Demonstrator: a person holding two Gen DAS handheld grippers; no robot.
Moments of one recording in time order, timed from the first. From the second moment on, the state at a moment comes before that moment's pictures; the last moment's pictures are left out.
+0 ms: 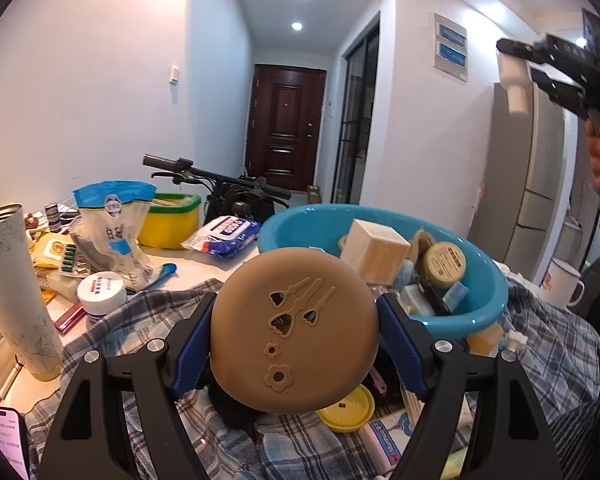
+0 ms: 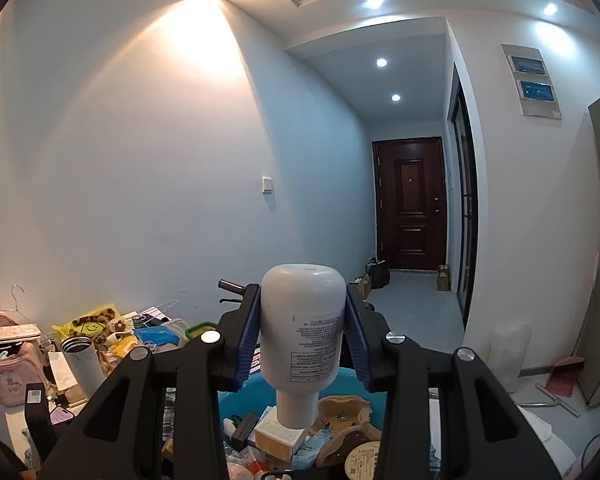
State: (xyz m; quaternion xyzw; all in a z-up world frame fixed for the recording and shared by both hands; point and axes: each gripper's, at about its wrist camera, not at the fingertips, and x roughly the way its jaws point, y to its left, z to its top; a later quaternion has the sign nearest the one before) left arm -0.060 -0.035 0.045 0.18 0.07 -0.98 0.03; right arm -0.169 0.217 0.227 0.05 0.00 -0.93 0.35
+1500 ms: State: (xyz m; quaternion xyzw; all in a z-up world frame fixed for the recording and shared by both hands) left arm -0.162 0.032 0.182 0.16 0.00 -0.99 0.00; right arm -0.177 0.174 0.203 0.09 0.03 -0.93 0.36
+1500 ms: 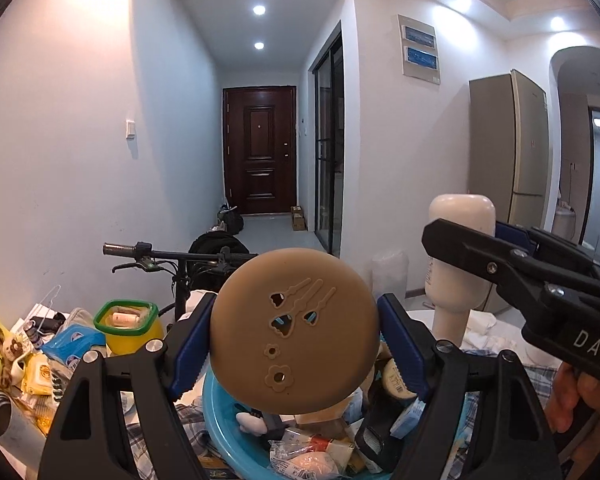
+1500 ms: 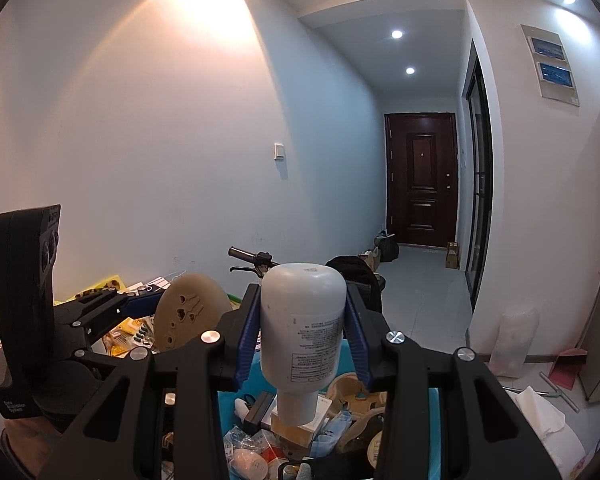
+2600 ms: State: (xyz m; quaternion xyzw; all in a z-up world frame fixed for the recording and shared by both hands) left arm -0.170 0.026 0.172 0.17 0.02 -0.98 -0.02; right arm -0.186 0.177 0.205 0.09 0.02 -0.93 0.36
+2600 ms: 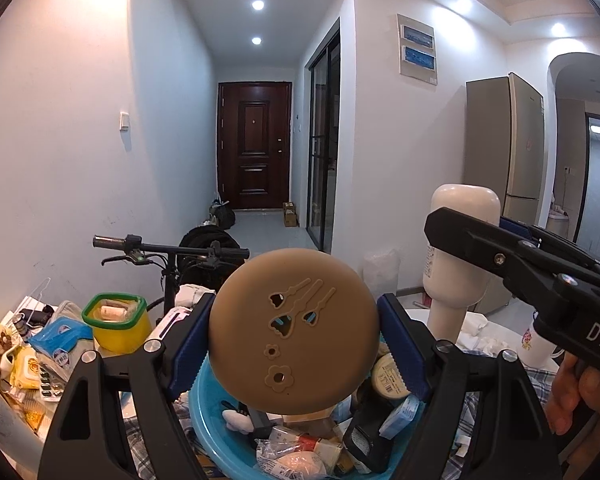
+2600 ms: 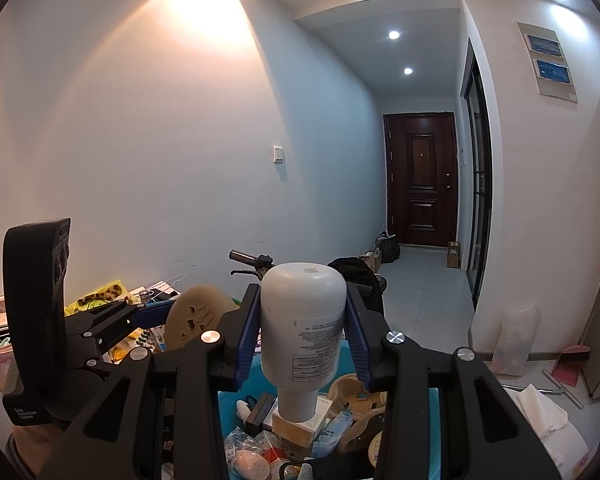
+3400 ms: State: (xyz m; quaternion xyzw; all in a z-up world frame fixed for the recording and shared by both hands) left arm -0.162 0.029 0.180 0.17 0.02 -0.99 -0.03; right arm -0.184 0.175 0.205 0.09 0.02 -0.93 0.36
